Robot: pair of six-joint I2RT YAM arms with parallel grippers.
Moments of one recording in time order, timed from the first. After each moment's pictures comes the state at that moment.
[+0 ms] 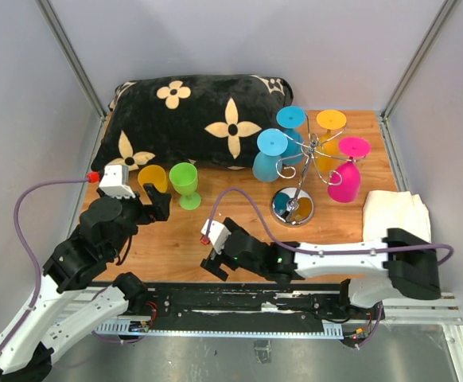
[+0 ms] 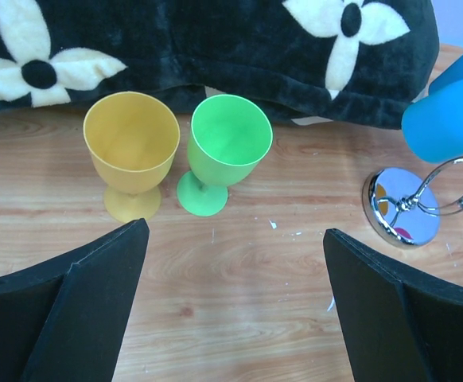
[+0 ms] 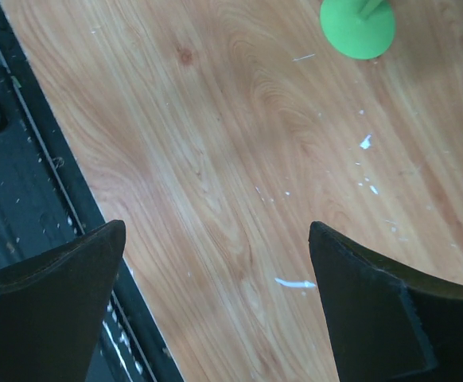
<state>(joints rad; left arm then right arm) -0.69 0.54 0.91 -0.67 -0.50 -0.44 1.37 1.36 0.79 0.02 0.30 0.01</state>
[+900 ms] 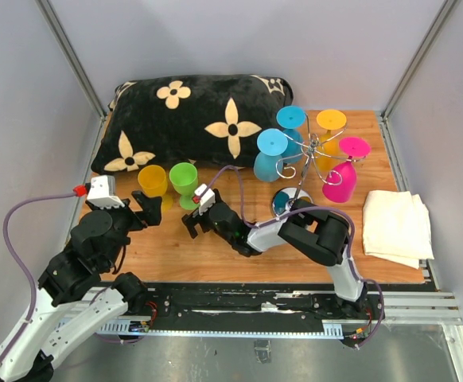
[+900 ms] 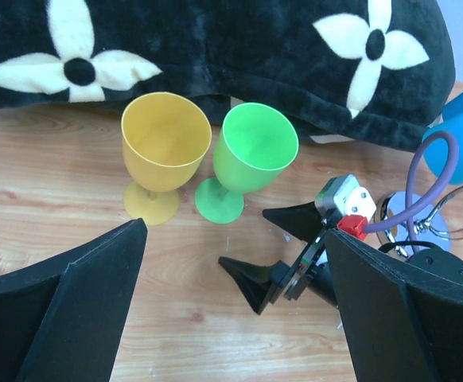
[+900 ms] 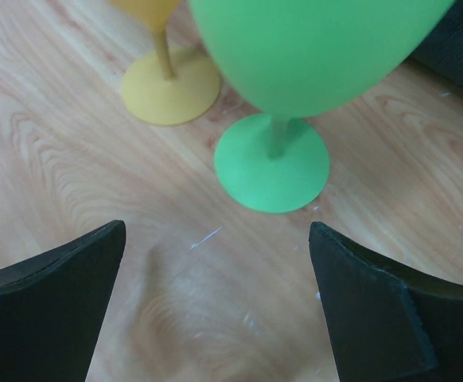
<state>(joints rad) -0.69 0.41 0.83 -0.68 -0.58 -0.46 1.11 2.05 0.98 0.80 0.24 0.09</state>
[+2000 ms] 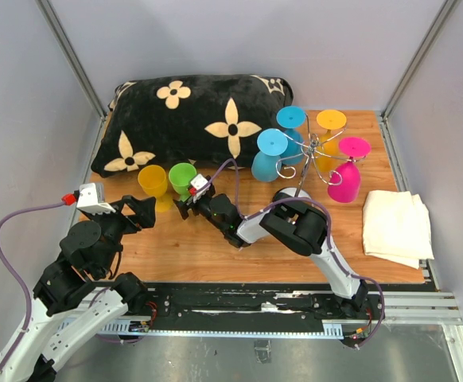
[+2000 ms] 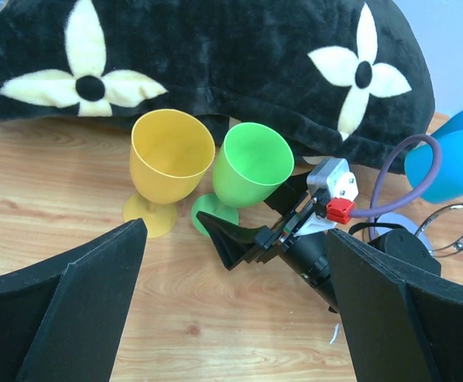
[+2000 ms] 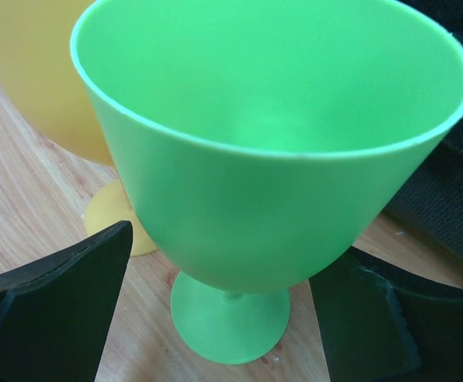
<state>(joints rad) -0.69 0.30 0.81 -0.65 -0.61 -0.45 1.03 2.27 1.15 1.15 0.19 -0.06</state>
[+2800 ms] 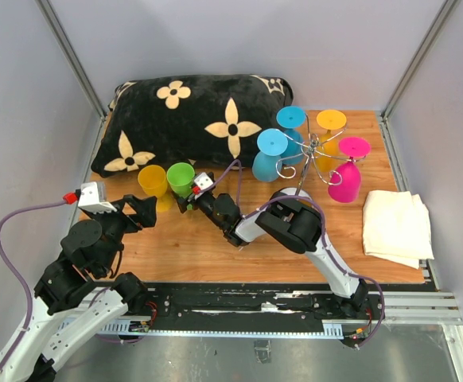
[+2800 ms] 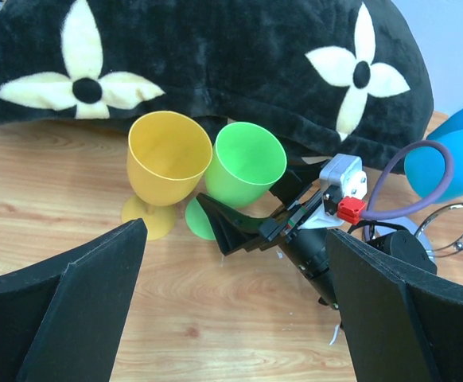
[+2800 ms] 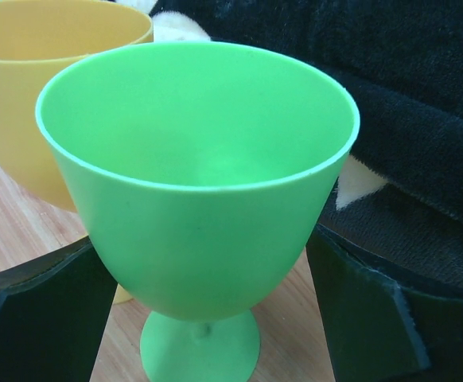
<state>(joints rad) -0.69 0.31 0.80 -0.64 -0.60 -0.45 1.02 2.33 1.19 1.31 0.20 -0.10</state>
